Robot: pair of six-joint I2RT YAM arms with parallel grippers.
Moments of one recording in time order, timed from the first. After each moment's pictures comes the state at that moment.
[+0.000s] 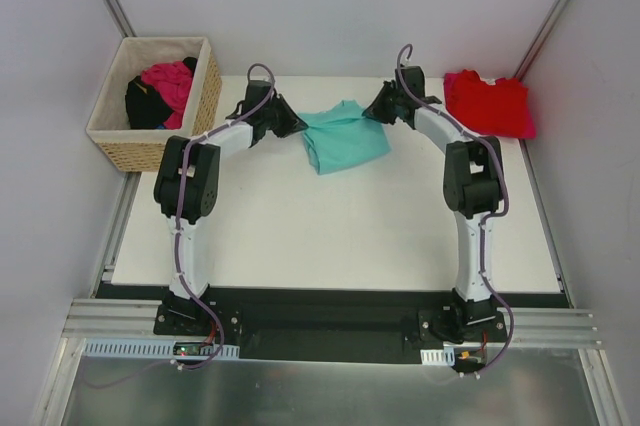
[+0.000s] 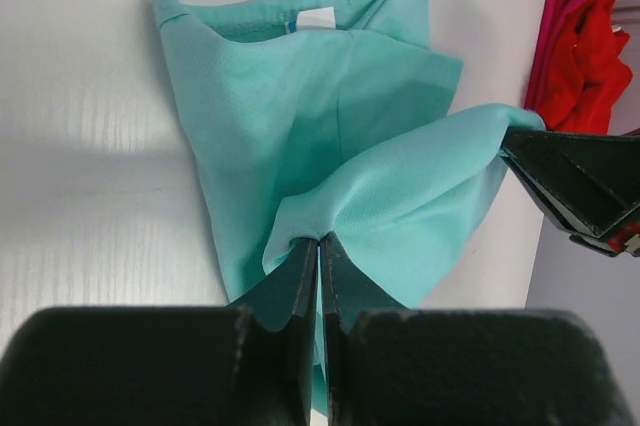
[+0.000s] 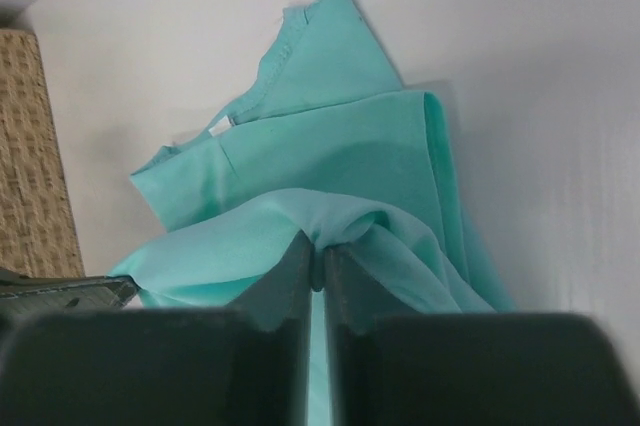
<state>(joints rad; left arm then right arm) -0.27 2.12 1.49 0.01 0.36 -0.85 0.26 2.25 1.81 -0.26 -0.23 0.68</state>
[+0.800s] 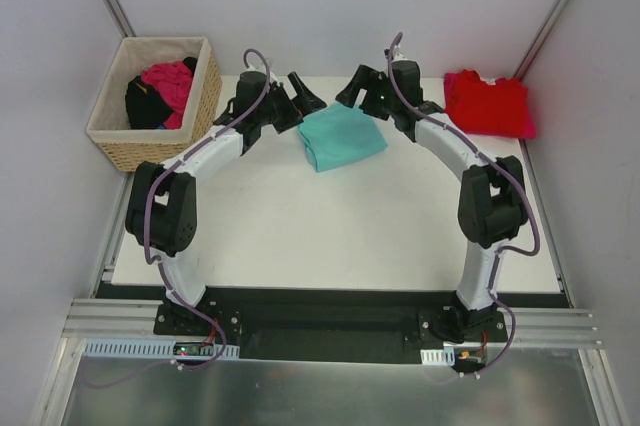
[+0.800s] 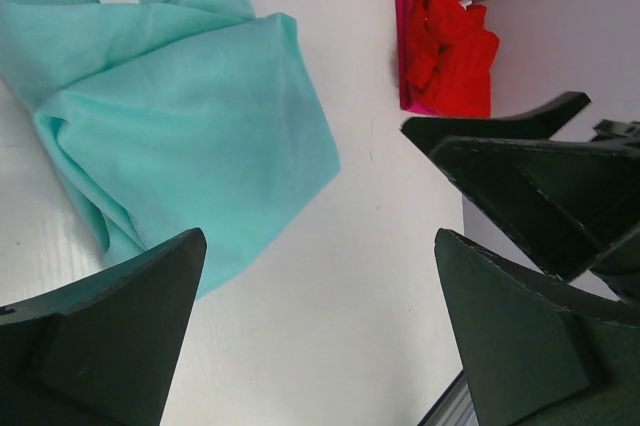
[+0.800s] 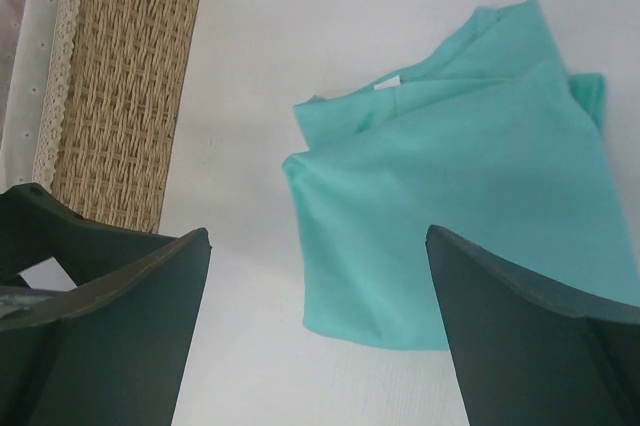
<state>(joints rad) -0.32 1.81 1.37 0.04 0.35 -0.85 0.37 1.93 1.59 -0.10 -0.20 0.60</state>
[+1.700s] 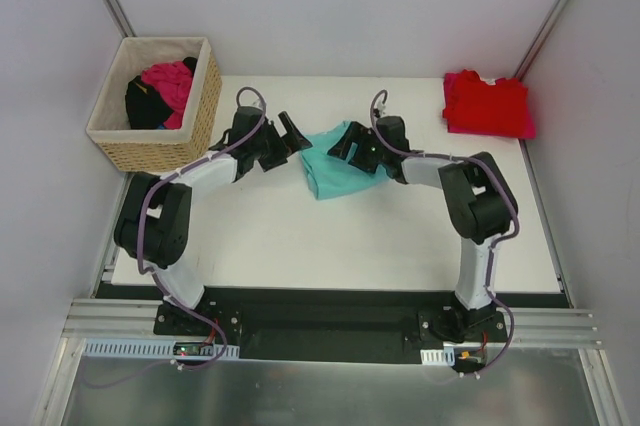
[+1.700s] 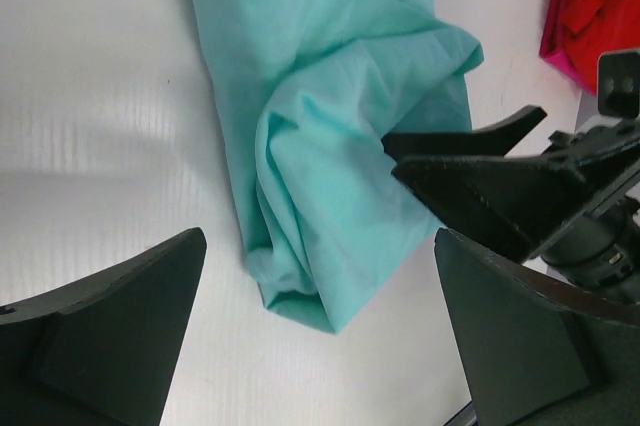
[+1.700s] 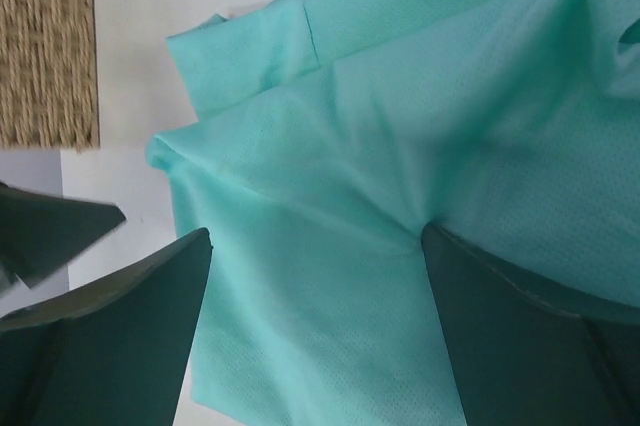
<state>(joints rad) -0.33 1.73 1.08 0.03 0.28 -0.83 0.42 2.05 1.22 0.25 -0.33 0.74</state>
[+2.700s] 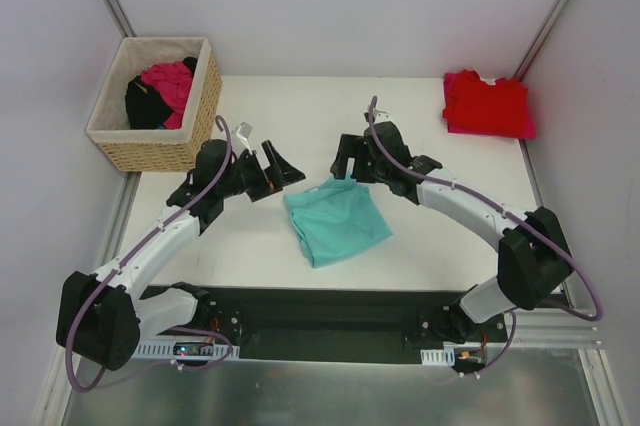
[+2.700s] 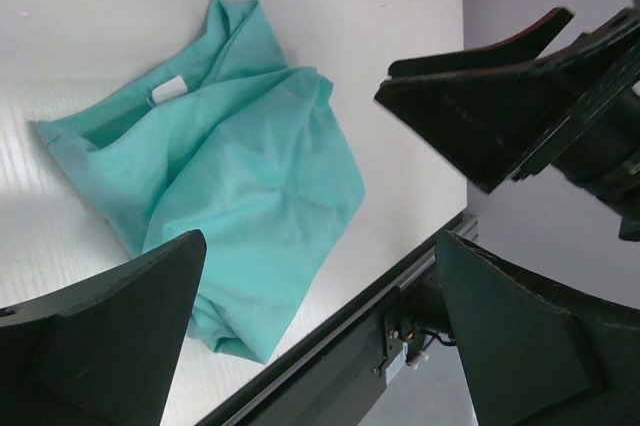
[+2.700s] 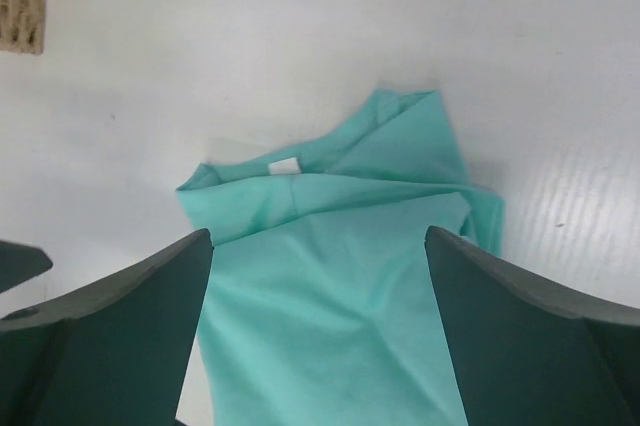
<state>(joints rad) -0.35 1.10 0.72 -0.09 0.46 -0.85 0.68 1.51 1.09 -0.25 0.08 0.60</state>
